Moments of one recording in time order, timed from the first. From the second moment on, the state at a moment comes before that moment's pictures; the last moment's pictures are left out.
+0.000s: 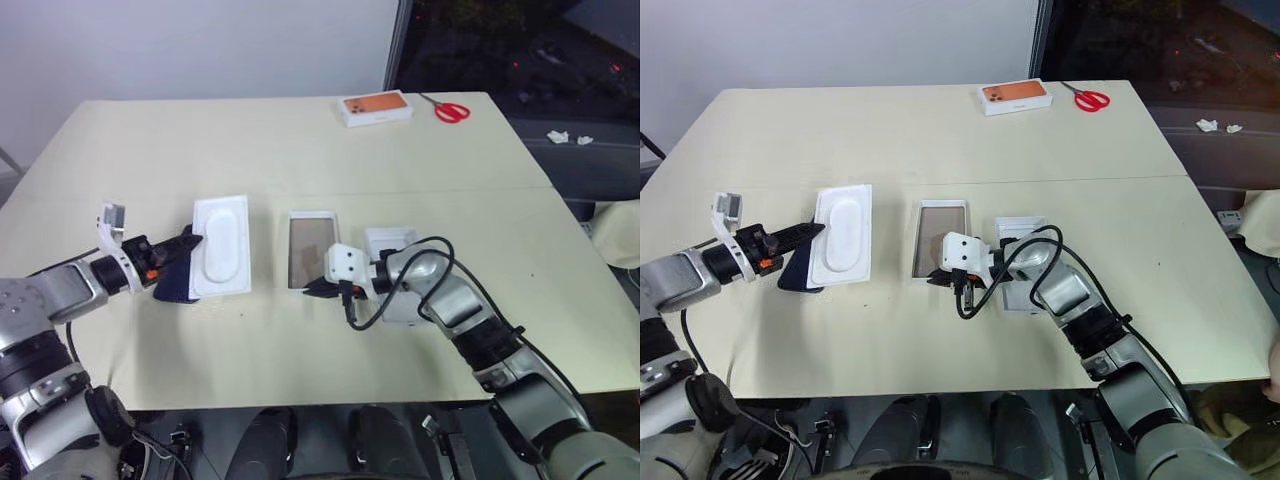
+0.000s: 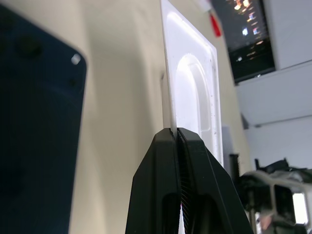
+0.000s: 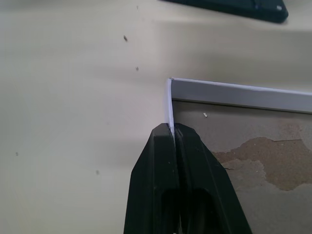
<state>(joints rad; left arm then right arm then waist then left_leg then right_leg) -0.55 0.56 0.77 0.16 -0.95 1.57 -0.42 -0.60 -0.39 0.43 0.11 0.05 0.23 1.09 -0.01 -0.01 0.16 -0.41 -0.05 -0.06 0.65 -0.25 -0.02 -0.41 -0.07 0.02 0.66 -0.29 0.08</state>
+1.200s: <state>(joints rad) -0.60 0.15 0.65 0.08 -0.91 1.50 -0.14 -0.59 -0.55 0.15 -0.06 0.30 0.47 1.09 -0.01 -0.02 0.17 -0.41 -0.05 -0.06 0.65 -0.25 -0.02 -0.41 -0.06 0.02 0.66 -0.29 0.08</state>
